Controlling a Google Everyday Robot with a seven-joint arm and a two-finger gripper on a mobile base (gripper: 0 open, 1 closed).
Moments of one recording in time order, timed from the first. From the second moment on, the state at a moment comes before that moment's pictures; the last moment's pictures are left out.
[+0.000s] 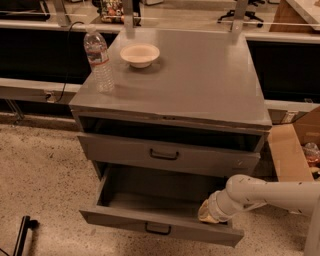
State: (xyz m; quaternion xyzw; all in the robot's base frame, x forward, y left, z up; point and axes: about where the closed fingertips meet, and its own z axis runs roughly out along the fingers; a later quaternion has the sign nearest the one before) arm 0.471 -0.174 0.406 -0.66 0.72 0.11 0.17
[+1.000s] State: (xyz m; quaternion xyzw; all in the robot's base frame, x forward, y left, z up) arm 0.382 -0.201 0.423 -0.67 0.69 0.25 0.10
